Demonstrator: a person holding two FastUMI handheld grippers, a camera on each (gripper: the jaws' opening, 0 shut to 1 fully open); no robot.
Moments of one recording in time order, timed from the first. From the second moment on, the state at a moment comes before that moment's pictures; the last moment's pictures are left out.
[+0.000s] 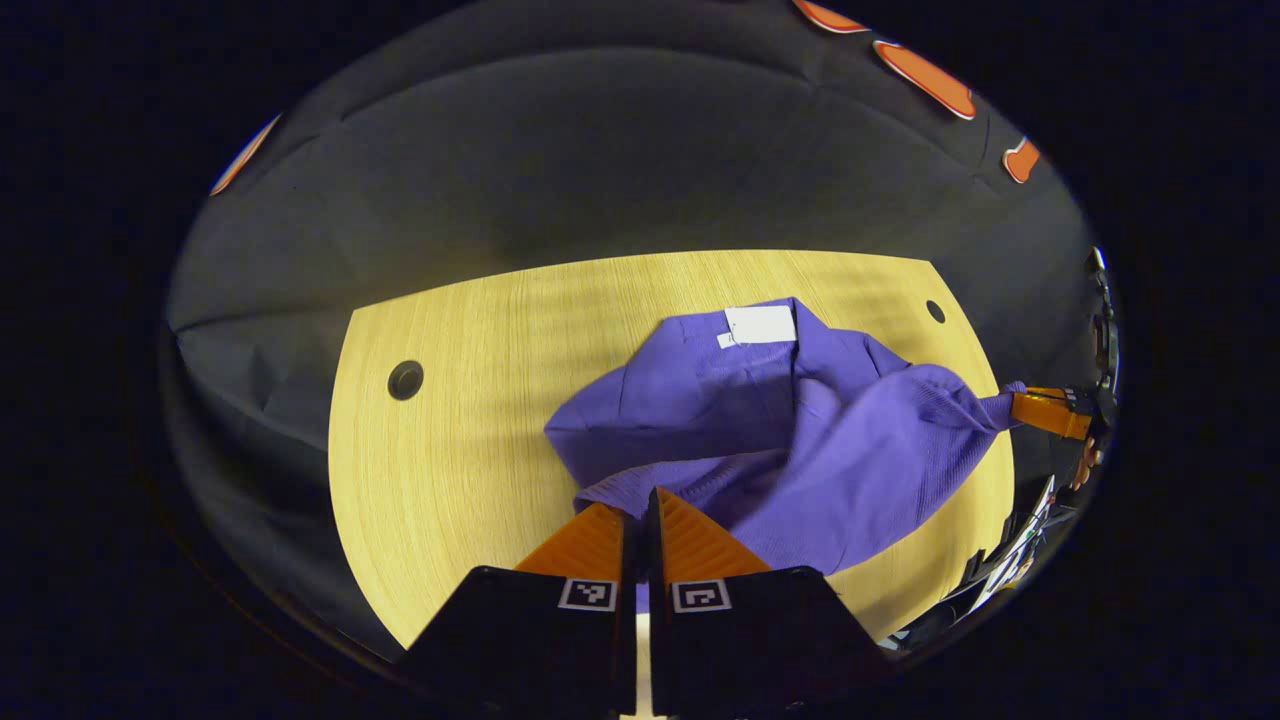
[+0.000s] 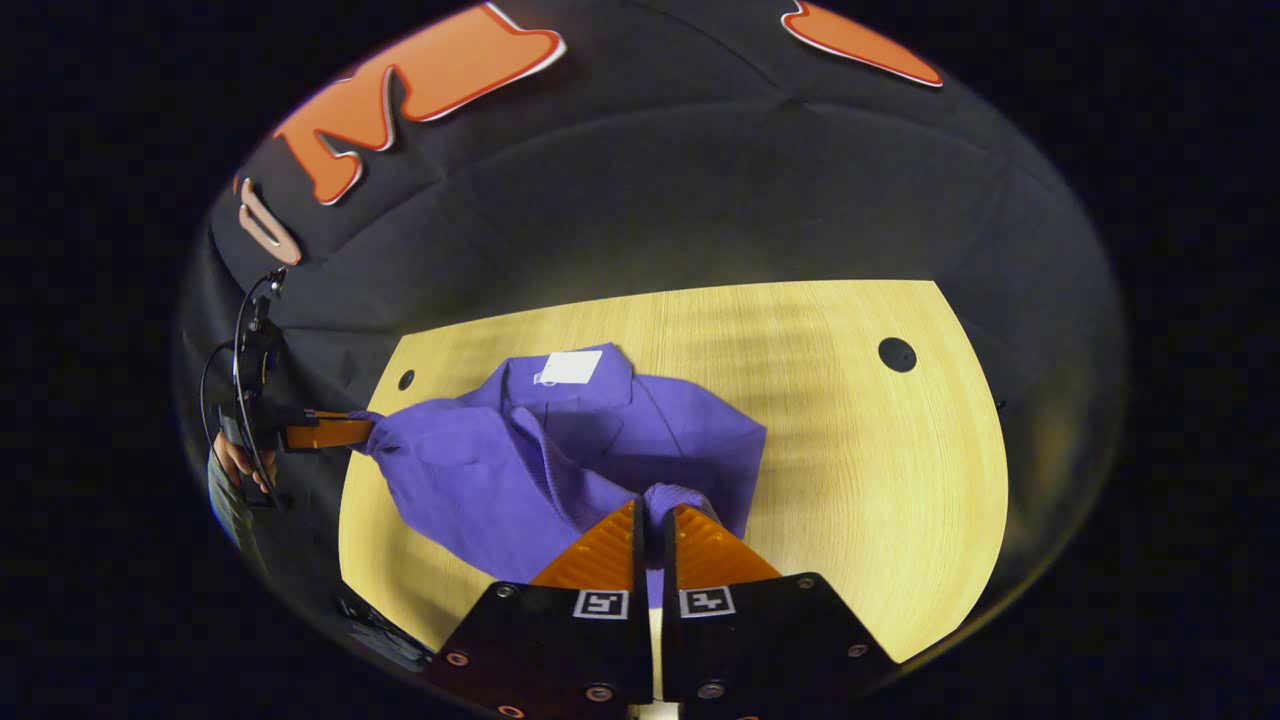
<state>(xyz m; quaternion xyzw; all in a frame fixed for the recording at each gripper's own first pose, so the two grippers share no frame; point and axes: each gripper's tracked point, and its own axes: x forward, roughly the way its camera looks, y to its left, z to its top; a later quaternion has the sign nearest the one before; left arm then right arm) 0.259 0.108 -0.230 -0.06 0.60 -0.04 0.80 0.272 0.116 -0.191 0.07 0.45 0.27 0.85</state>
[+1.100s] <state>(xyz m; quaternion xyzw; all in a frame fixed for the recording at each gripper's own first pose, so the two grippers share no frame) 0.257 0.107 -0.111 -0.02 0.40 0.03 0.92 0.300 0.114 -0.069 0.07 0.21 0.22 0.95</state>
